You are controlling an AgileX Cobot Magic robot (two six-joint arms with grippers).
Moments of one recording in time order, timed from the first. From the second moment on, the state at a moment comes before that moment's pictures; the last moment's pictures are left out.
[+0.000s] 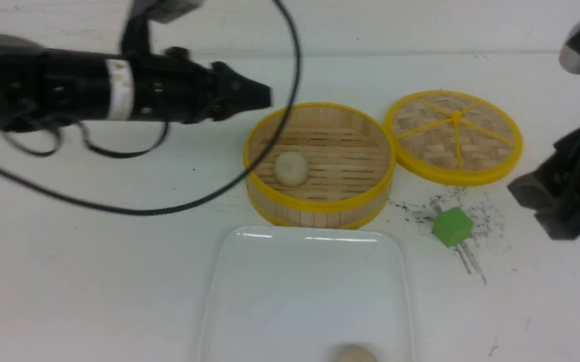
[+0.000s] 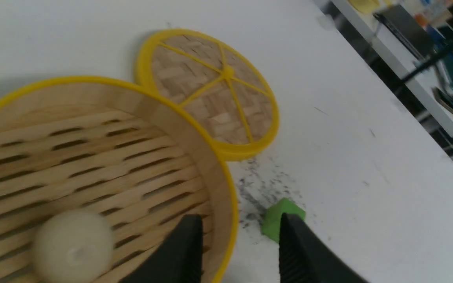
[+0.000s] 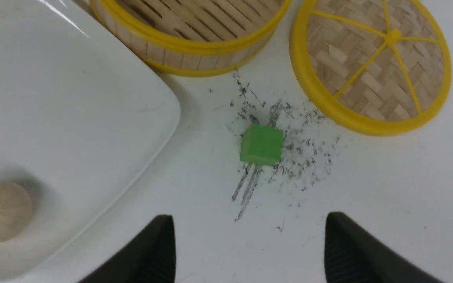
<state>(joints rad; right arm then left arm) 0.67 1.09 -1.11 -0.25 0.99 0.09 -0.22 1.71 -1.25 1.80 -0.91 -2.01</state>
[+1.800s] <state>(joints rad) 0.67 1.05 -1.00 -0.29 0.97 0.12 -0.27 1.25 -1.32 1.79 -0.40 -1.93</state>
